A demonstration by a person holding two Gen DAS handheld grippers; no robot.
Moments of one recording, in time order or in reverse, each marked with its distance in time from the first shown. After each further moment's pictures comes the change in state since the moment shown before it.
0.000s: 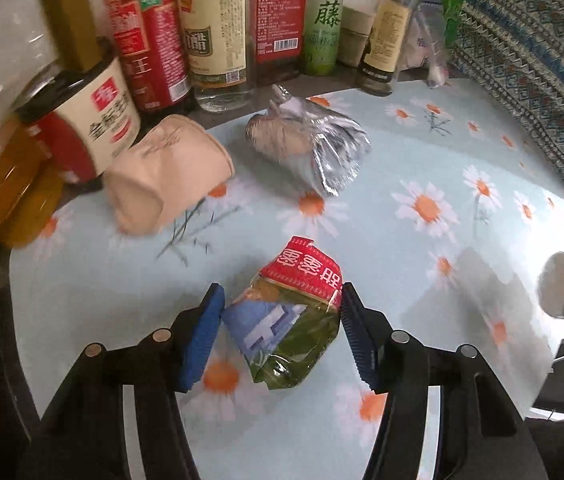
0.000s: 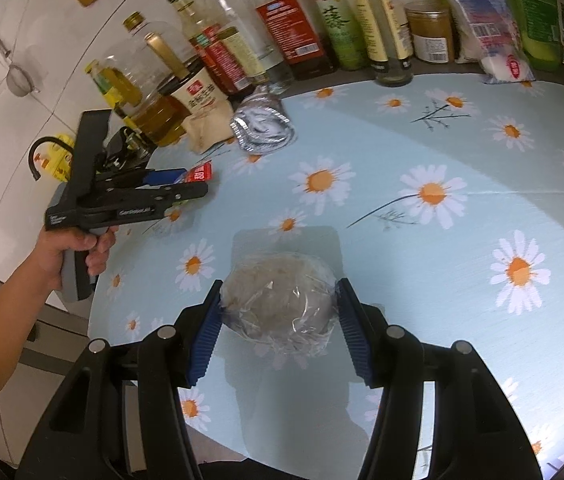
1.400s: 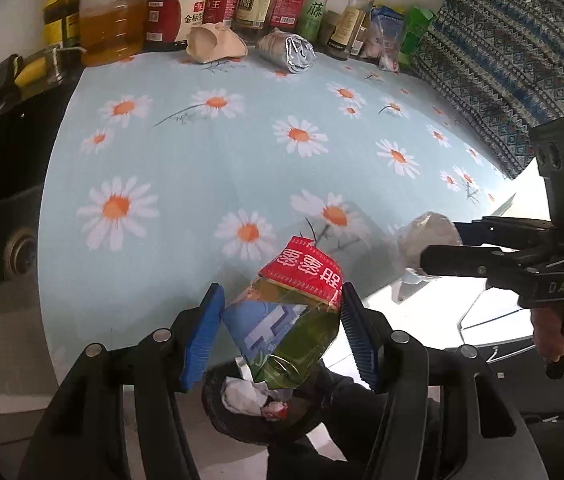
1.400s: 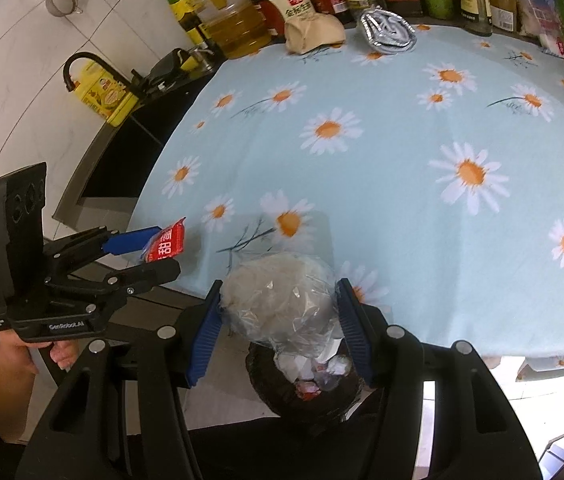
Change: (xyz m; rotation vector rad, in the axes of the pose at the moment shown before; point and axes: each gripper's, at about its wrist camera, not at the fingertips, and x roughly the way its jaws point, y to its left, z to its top) left arm -0.116 -0.037 -0.230 -0.191 -0.075 -0.125; right arm 0.030 0.134 -0.113 -0.075 0.095 0.008
